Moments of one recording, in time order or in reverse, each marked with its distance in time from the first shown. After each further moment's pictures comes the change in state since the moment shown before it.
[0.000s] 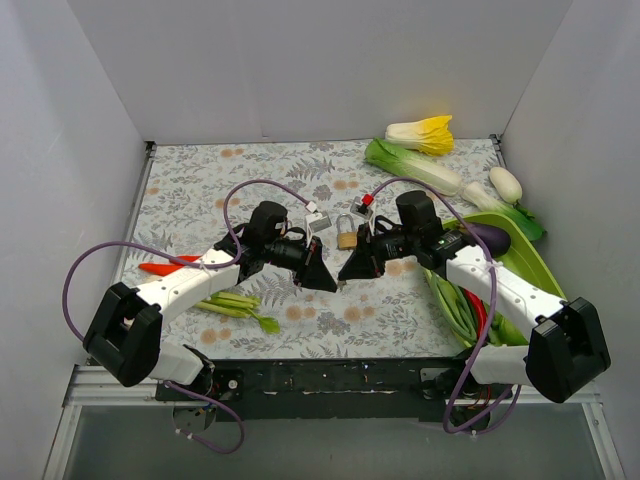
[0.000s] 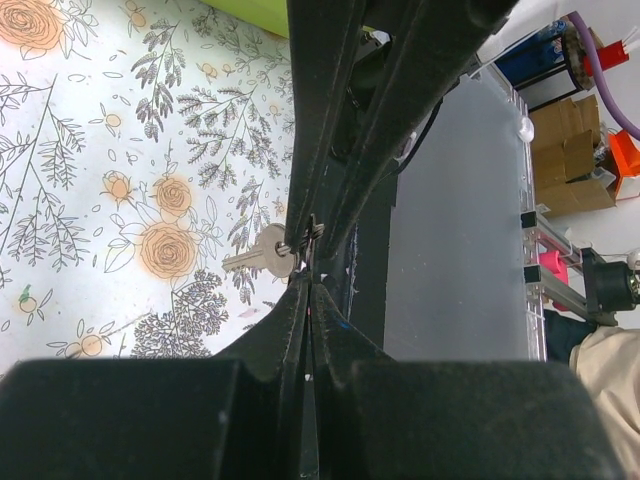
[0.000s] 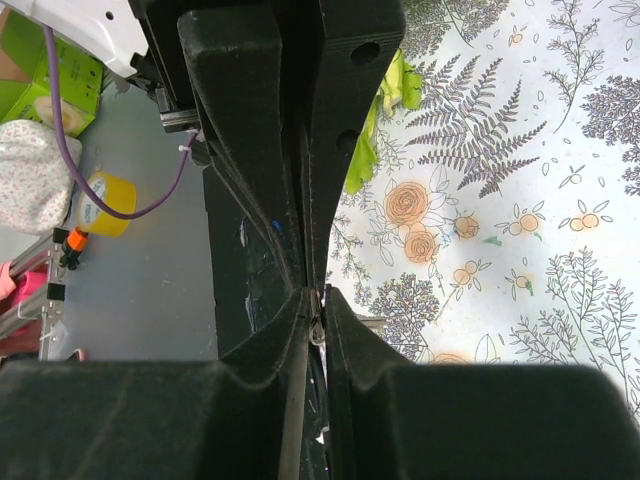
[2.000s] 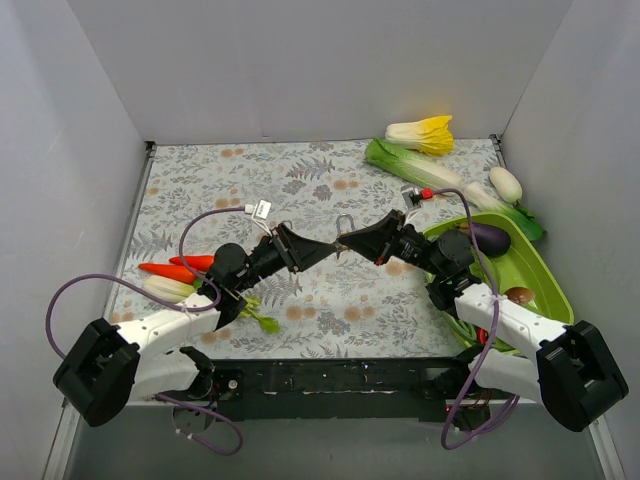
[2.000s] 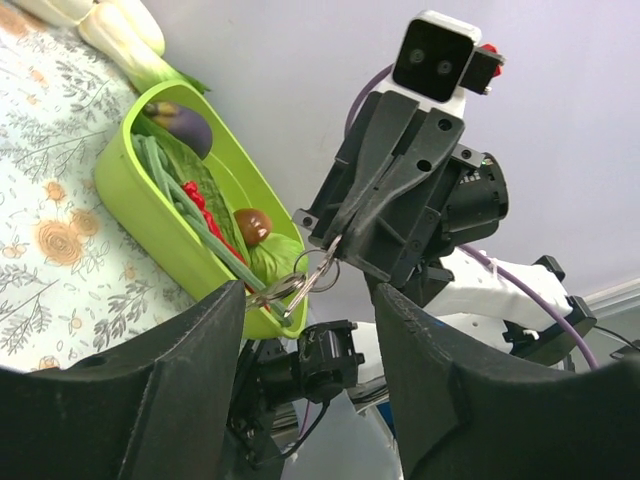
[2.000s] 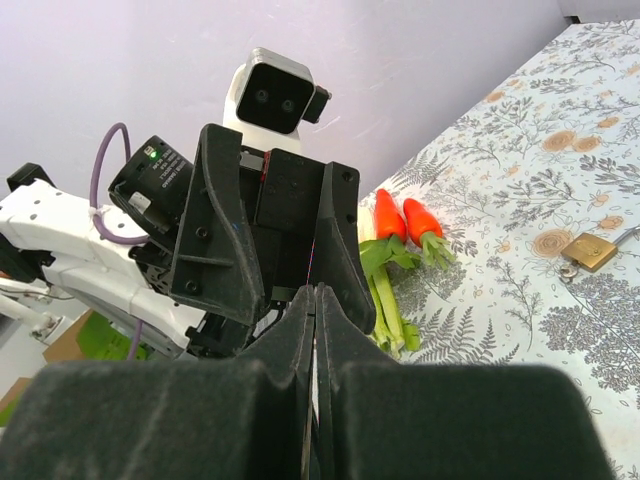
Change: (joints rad) left arm -0.053 -0.257 -0.419 0.941 -0.636 -0.904; right arm -0.003 -0.165 -0.396 1.106 0.384 0.721
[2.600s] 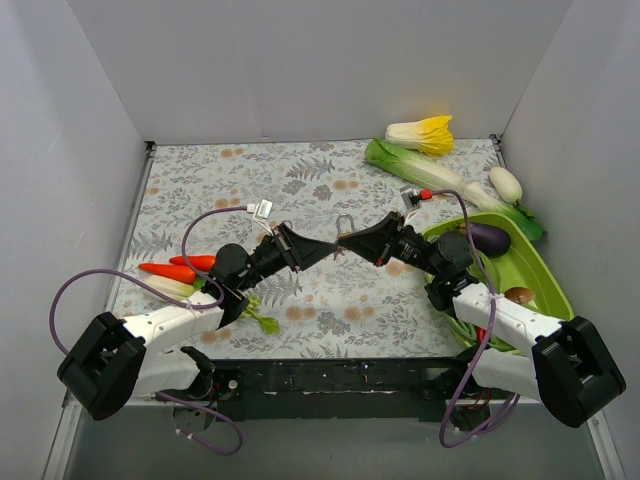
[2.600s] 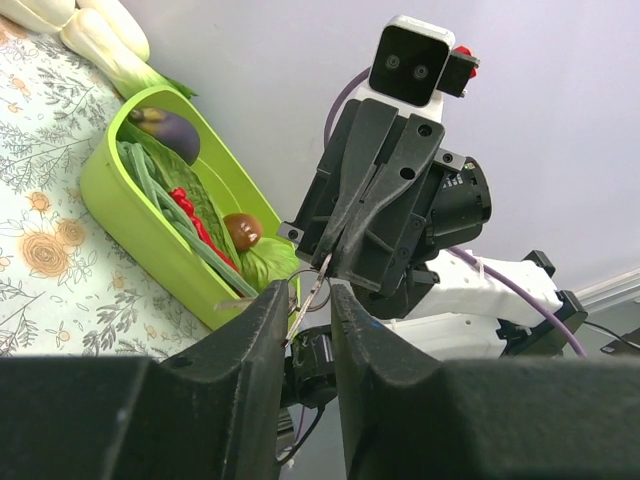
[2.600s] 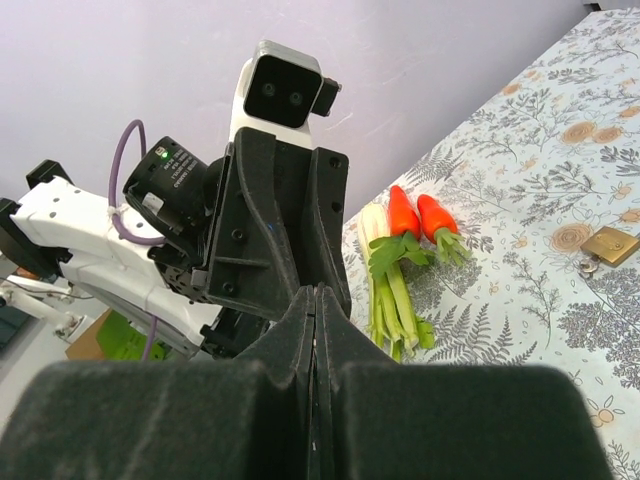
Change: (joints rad) left arm -0.007 0.044 0.000 0.093 0.006 -0.018; right arm 0.000 0.027 -0.016 0.057 -0.016 0.052
